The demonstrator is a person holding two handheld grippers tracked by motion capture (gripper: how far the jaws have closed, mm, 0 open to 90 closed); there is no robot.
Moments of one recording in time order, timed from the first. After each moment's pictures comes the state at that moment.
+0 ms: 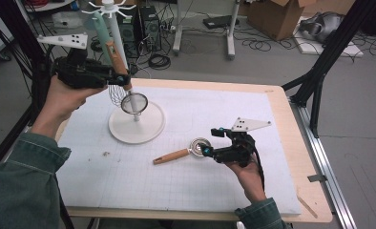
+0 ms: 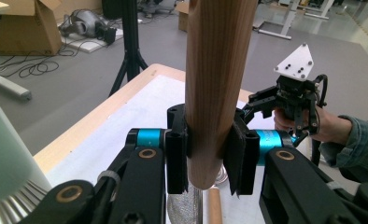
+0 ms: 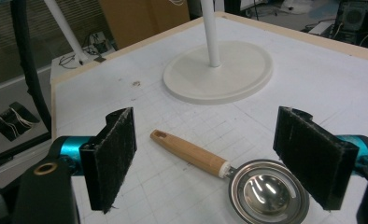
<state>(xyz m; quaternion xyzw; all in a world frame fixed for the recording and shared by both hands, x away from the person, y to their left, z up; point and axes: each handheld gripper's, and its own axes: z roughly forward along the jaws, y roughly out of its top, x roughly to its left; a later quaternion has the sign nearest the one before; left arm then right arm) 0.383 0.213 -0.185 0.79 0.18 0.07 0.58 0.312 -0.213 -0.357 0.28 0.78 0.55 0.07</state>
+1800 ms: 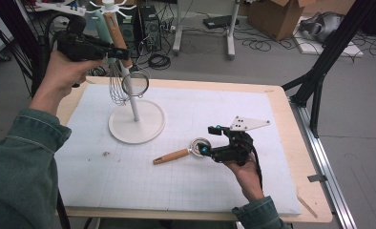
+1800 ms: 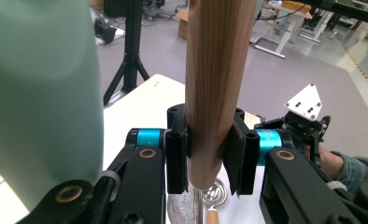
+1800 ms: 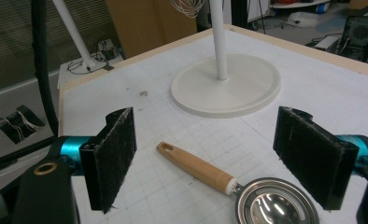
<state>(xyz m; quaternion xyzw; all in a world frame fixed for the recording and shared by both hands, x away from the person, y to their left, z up) 0.426 0.218 -0.158 0.77 0.23 0.03 0.59 0.313 -0.207 -0.353 0.26 0.78 0.57 0.07</state>
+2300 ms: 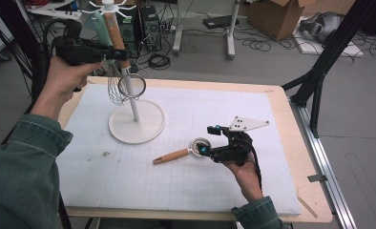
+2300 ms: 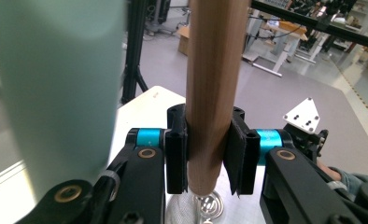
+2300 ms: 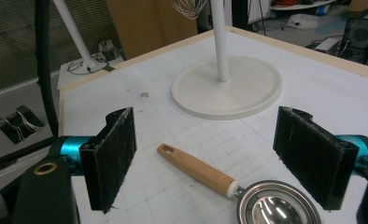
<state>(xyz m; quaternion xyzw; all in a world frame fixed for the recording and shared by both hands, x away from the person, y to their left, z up) 0.420 0.227 -0.169 0.75 0.24 0.03 0.62 0.312 -0.205 -0.352 0.26 0.78 0.57 0.07</state>
